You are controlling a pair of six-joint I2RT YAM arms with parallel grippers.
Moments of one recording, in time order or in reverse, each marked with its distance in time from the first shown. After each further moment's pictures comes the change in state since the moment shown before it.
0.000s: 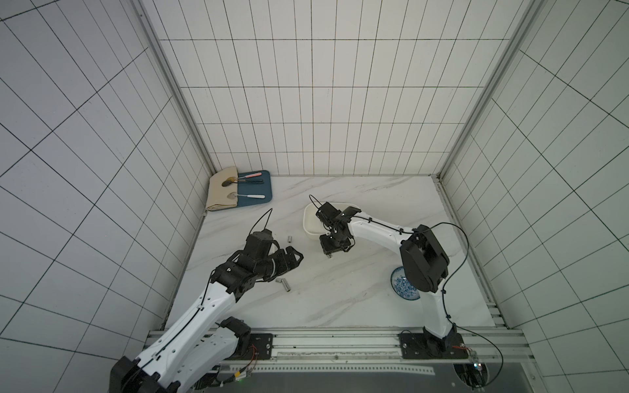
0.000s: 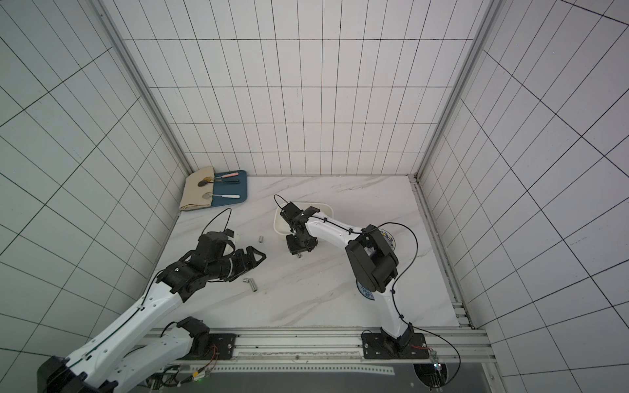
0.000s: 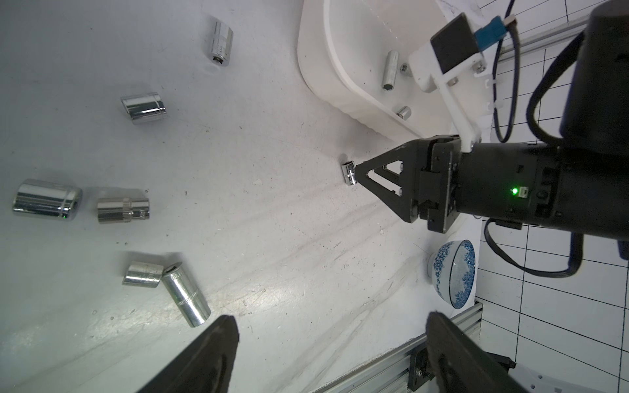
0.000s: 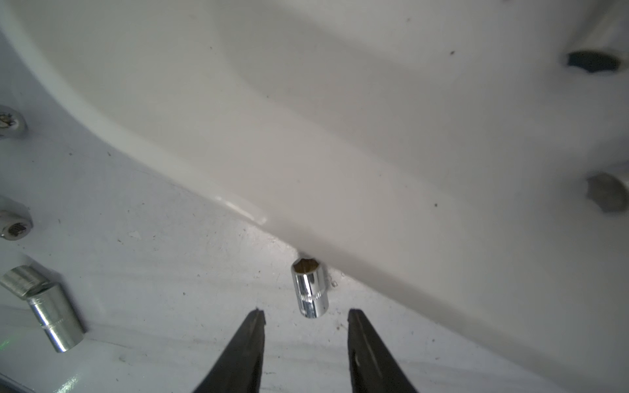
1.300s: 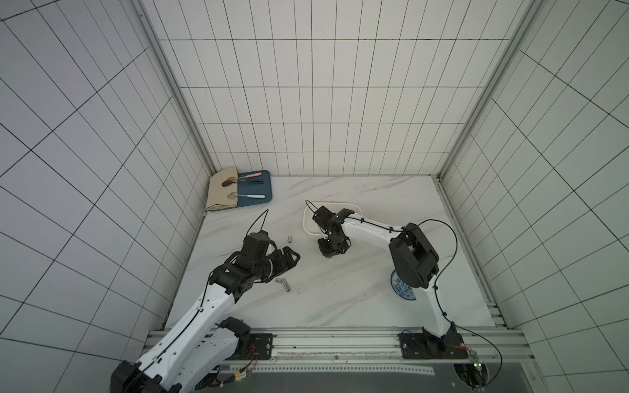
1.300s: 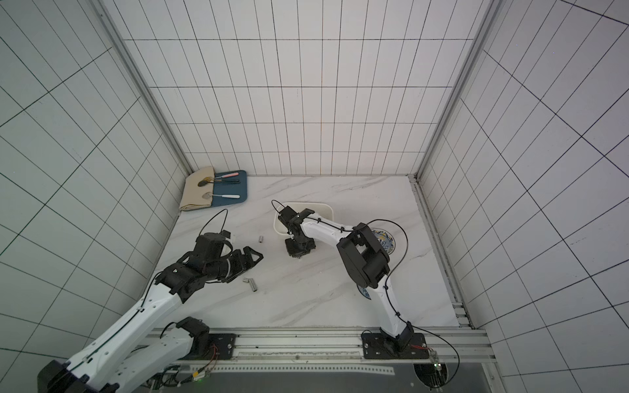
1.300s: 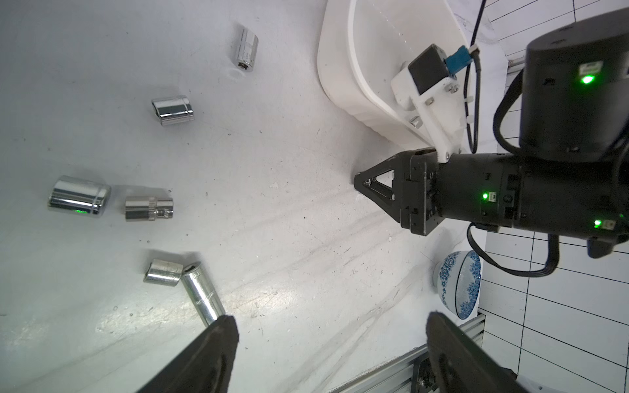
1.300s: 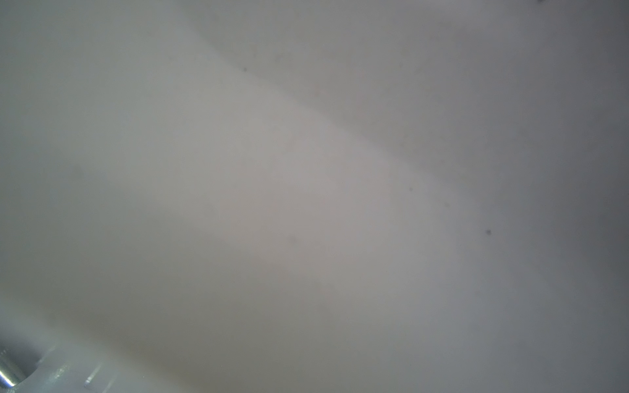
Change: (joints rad) left arm 0.043 -0.010 -0.022 -0.004 0.001 0.001; right arm 0.009 0.054 0.034 -0.033 -0.002 -0.010
